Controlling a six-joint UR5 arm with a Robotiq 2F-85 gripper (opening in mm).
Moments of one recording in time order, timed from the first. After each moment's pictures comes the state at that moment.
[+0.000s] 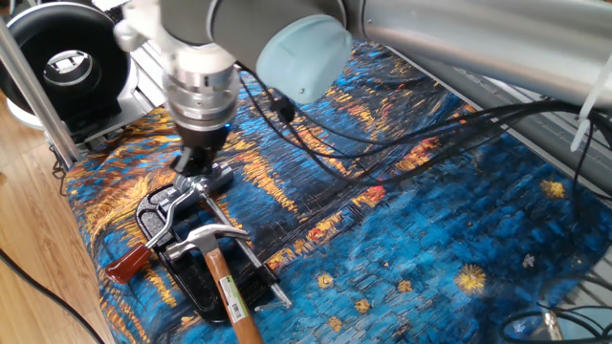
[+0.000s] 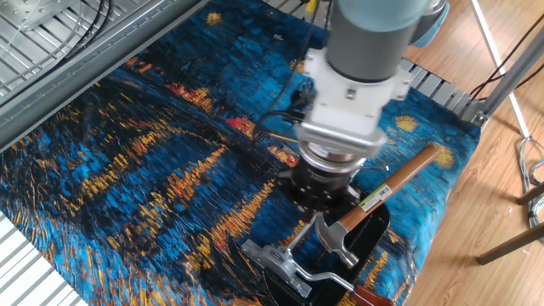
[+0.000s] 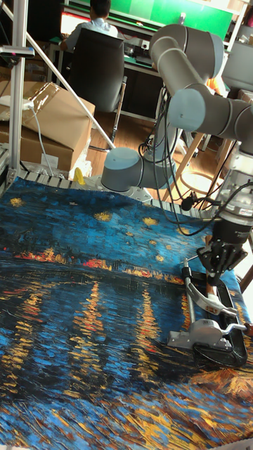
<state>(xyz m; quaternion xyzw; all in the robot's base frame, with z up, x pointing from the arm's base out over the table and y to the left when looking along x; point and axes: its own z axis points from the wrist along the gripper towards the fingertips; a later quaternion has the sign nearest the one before) 0.551 0.232 0.137 -0.17 0.98 0.02 0.10</state>
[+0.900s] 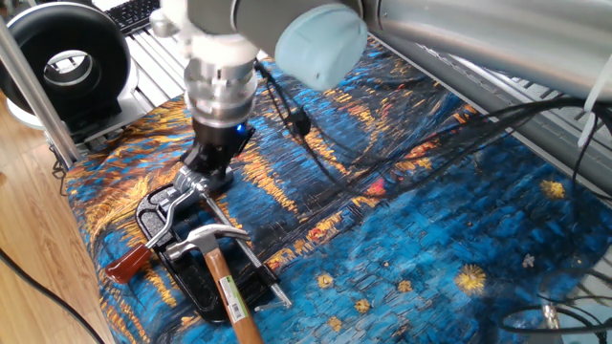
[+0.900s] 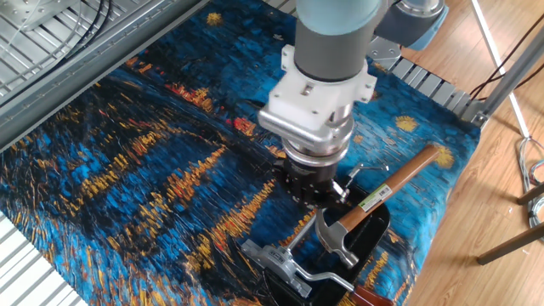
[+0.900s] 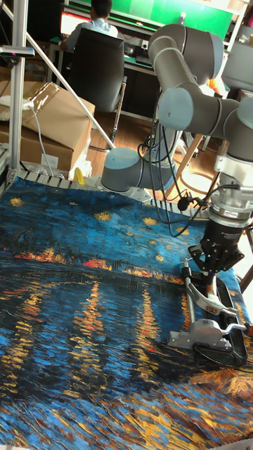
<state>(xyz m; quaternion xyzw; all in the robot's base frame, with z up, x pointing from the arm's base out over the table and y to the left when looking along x) 0.547 0.212 0.136 -0.06 0.99 0.06 0.07</state>
